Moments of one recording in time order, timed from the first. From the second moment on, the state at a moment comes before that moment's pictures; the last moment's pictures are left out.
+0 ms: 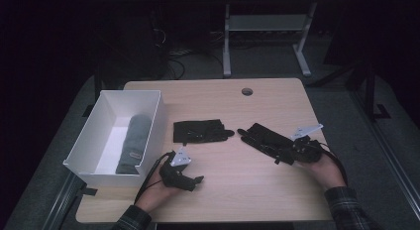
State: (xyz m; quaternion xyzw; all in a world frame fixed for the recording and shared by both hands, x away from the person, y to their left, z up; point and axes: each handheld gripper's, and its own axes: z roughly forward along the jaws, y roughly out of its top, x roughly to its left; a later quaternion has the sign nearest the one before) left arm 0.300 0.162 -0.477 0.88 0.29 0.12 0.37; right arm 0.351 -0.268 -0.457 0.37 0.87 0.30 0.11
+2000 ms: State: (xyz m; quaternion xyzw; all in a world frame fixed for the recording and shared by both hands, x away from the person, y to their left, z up) left arm 0.302 0.161 -0.477 0.87 0.29 0.12 0.37; right arm 0.343 -0.281 -0.461 0.42 0.82 0.36 0.17
